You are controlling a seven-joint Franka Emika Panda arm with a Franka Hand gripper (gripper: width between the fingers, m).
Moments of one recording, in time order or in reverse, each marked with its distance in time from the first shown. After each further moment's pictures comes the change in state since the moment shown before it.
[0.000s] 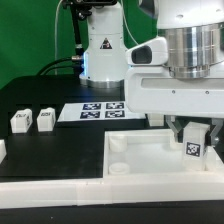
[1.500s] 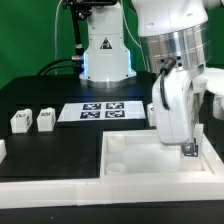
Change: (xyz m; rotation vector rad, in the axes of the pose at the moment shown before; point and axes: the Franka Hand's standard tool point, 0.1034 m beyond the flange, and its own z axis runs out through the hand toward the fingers) arm -0.002 0.004 0.000 0.007 -0.118 1.283
